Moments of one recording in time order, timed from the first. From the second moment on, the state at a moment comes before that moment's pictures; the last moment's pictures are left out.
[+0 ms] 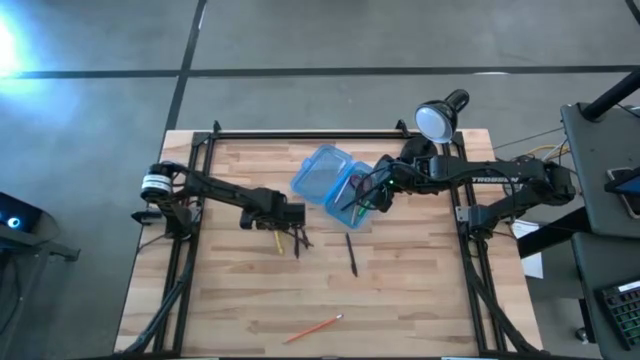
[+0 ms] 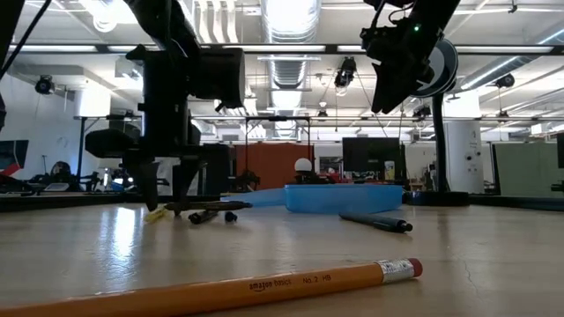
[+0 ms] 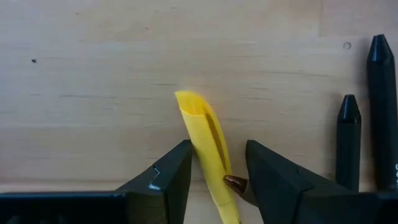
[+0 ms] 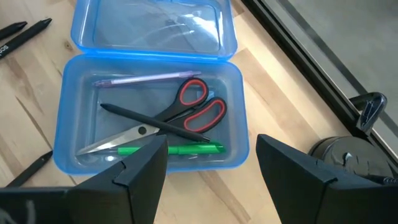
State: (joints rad) left arm 0.01 1.75 1.01 -0.80 -0.14 -1.54; right arm -0.13 1.34 1.09 -0.82 0.42 0.39
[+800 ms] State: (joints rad) left arm 0.02 1.57 1.06 -0.84 -0.31 -1.43; right arm -0.14 1.24 1.09 -0.80 0.58 0.38
